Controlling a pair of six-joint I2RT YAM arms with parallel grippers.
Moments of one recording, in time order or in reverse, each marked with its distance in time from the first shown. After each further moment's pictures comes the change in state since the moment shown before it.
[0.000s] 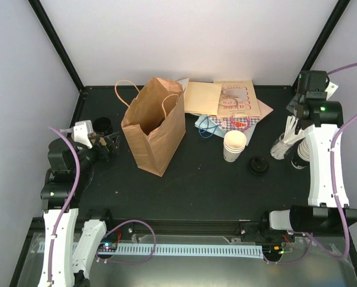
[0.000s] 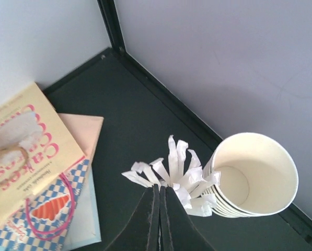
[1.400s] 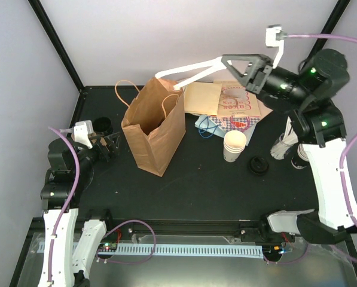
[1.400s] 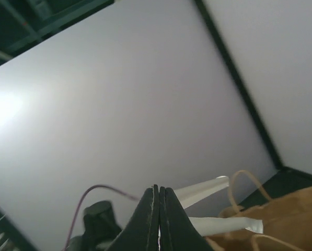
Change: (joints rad) left arm 0.000 0.000 0.000 0.000 0.016 -0.010; right arm 0.355 -0.078 0.236 0.745 -1.260 0.229
